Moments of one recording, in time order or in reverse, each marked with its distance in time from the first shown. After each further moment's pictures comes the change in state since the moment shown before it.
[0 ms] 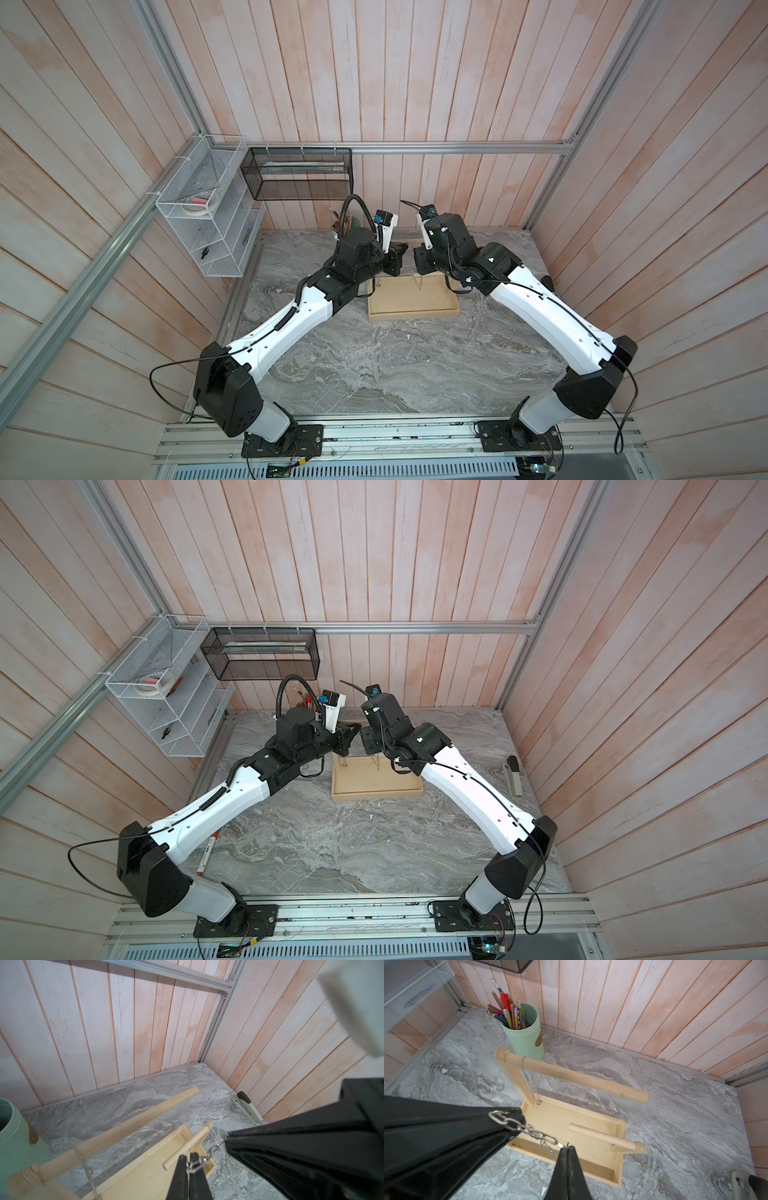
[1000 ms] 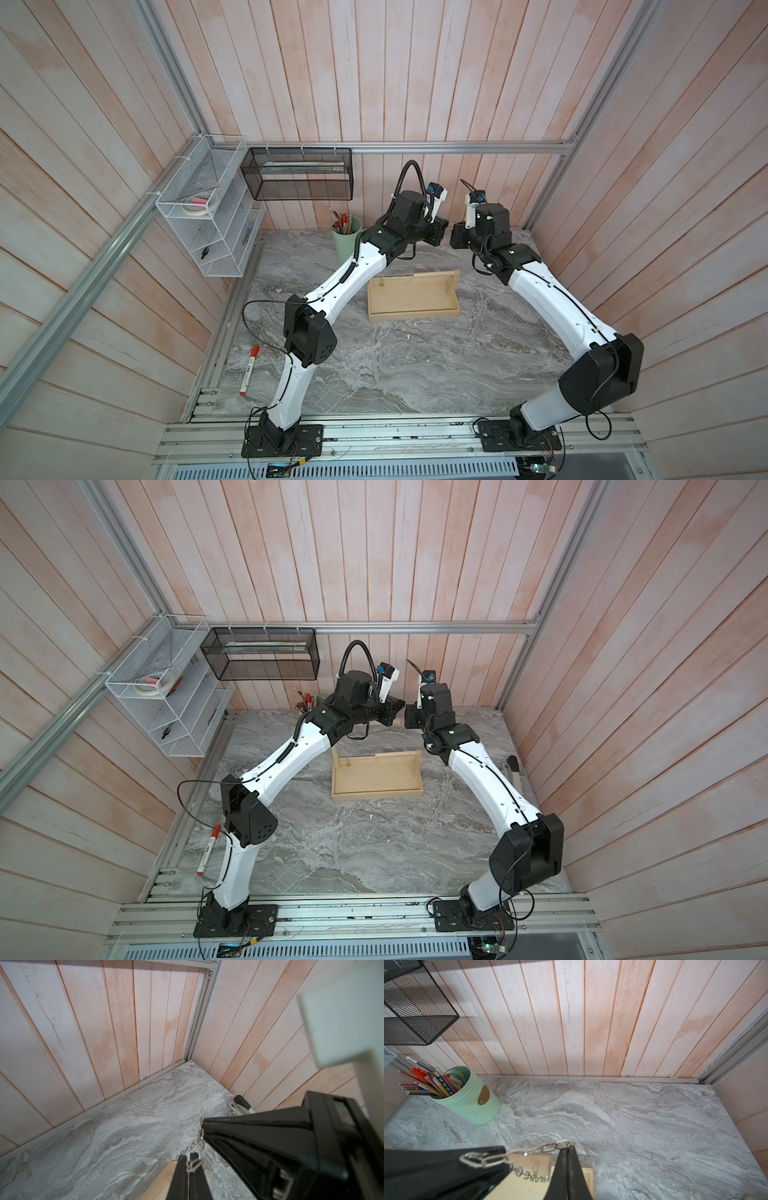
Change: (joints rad) left arm -0.046 0.638 0.892 -0.354 0.073 0.083; right arm -0.375 -0.013 -0.263 0.475 -0.182 -0.026
